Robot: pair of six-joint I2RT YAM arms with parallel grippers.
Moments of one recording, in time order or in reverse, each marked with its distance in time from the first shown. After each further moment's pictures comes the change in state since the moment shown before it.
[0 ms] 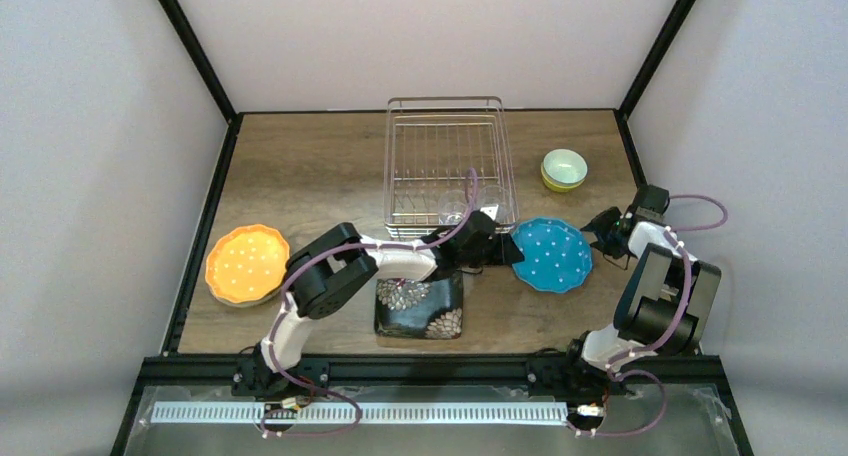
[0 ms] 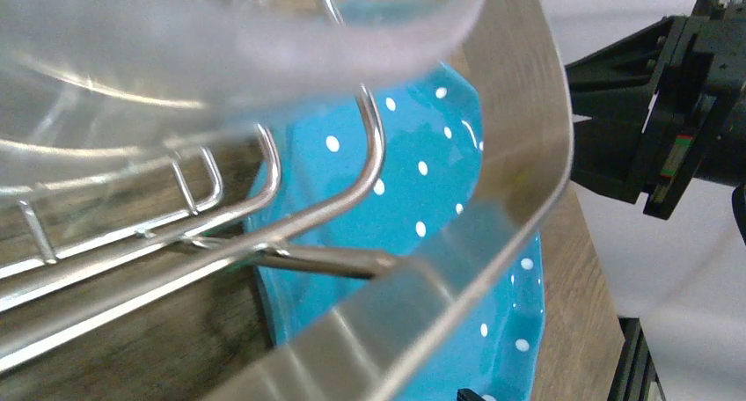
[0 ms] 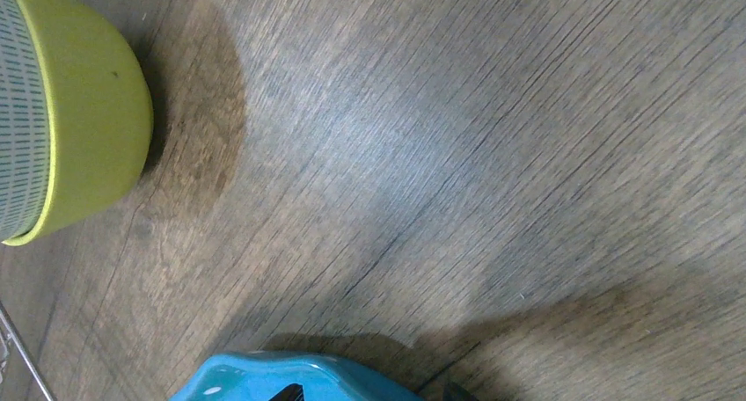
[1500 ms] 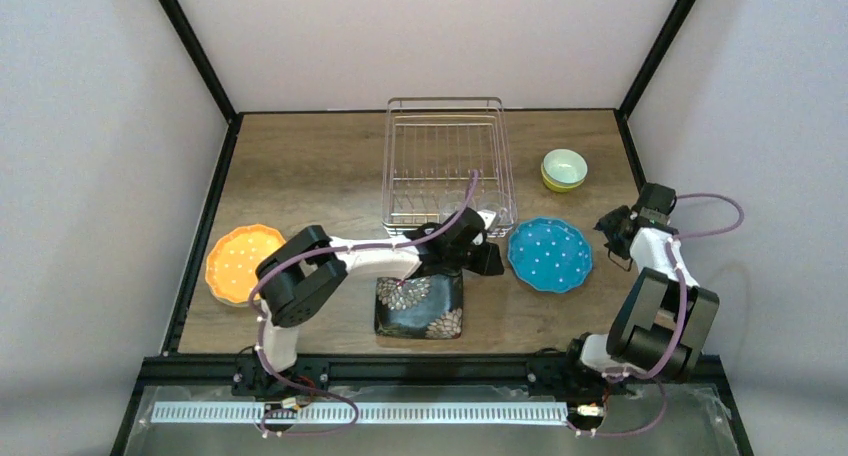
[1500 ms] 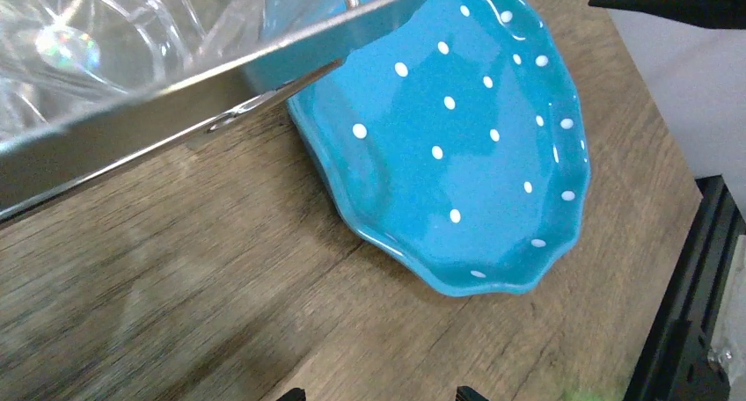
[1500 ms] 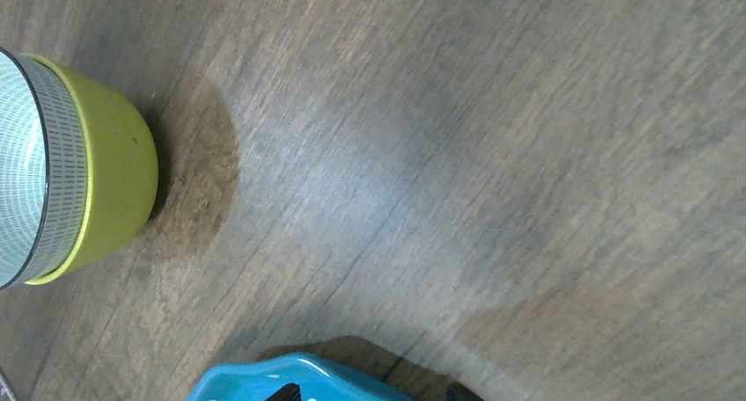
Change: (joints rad) left arm 0.013 -0.183 -0.069 -0.283 0.066 0.297; right arm 0.000 -0.152 -0.013 -0.076 0.160 0.028
